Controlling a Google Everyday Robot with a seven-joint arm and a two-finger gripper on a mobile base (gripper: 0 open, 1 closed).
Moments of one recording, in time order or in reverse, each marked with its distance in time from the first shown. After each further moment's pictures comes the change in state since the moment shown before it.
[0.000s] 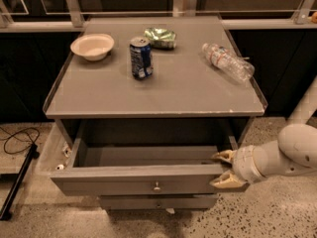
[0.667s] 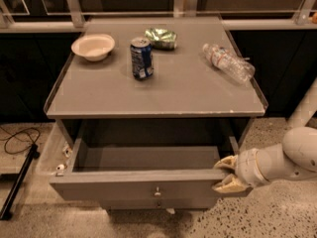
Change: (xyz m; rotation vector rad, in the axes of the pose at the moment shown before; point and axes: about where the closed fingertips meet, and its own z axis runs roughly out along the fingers) arm 0.002 0.010 -0.009 0.002 0.006 0.006
